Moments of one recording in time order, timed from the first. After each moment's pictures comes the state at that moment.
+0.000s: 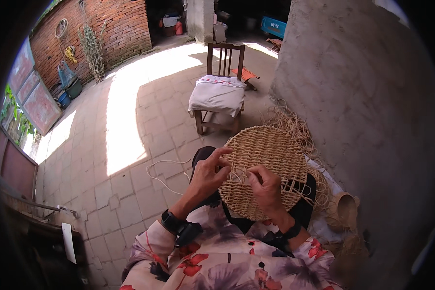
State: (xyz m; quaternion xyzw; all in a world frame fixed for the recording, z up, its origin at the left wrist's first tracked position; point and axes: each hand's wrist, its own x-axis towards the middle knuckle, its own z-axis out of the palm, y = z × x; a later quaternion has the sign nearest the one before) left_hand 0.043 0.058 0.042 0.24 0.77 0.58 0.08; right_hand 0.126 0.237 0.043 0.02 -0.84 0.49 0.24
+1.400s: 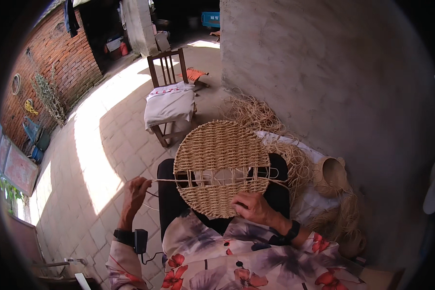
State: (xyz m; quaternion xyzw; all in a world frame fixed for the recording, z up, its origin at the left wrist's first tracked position) left_hand -0.016 -0.028 0.015 0.26 0.90 0.34 0.00; right_hand 0.209 0.303 -0.004 0.10 -0.88 0.43 0.15
